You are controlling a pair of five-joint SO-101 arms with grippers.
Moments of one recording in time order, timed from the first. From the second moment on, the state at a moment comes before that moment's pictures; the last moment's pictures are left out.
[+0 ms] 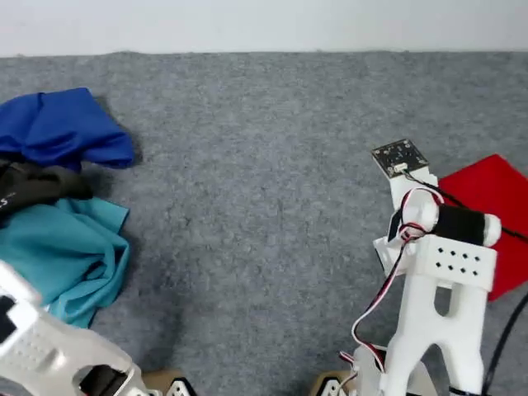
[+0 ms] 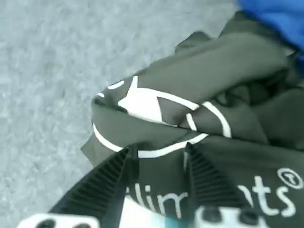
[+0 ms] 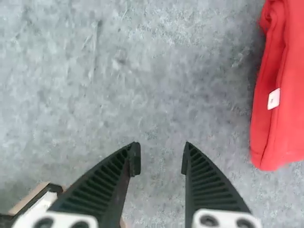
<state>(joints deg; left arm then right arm) -57.0 20.4 -6.8 60.4 -1.2 10.5 -34.3 30.5 90.0 30.9</state>
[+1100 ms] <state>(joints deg) -38.6 36.1 -58.5 99.4 -0.7 -2.5 -34.3 31.2 87.6 30.9</state>
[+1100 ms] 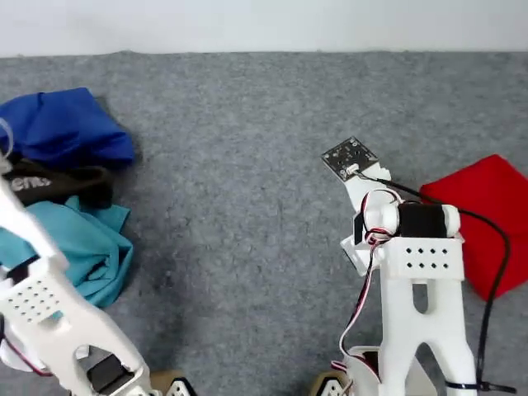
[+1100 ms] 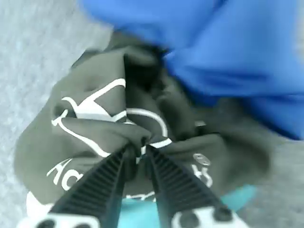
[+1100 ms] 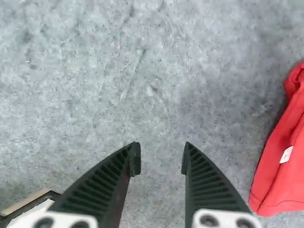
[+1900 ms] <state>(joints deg) 19.2 20.0 -46.7 99.4 -3.8 9.1 -34.3 31.2 84.5 27.3</state>
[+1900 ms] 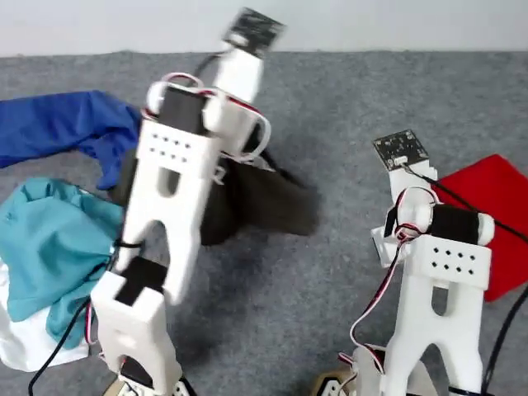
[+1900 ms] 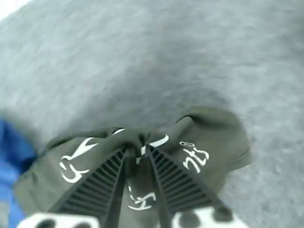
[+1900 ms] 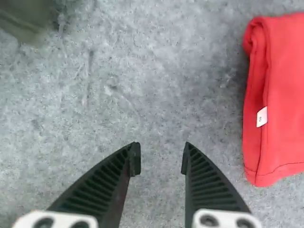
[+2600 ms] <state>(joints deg) 36.9 0.1 -40.5 99.4 -17.7 22.2 -34.3 31.4 82.2 26.5</state>
